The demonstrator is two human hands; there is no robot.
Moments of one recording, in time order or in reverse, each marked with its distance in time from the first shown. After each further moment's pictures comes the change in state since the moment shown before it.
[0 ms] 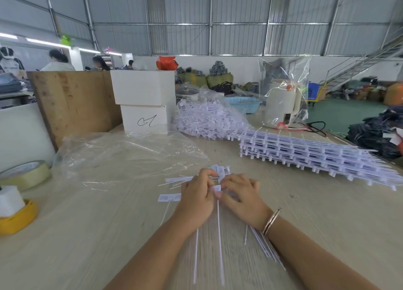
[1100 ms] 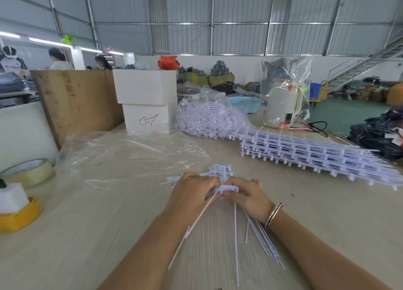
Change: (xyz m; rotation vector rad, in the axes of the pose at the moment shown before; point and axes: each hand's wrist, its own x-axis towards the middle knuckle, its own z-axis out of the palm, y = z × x) left_hand 0.008 -0.011 -0.018 0.477 -0.069 0.312; right_hand 0.000 0.003 -0.011 0.281 -0.116 0.059
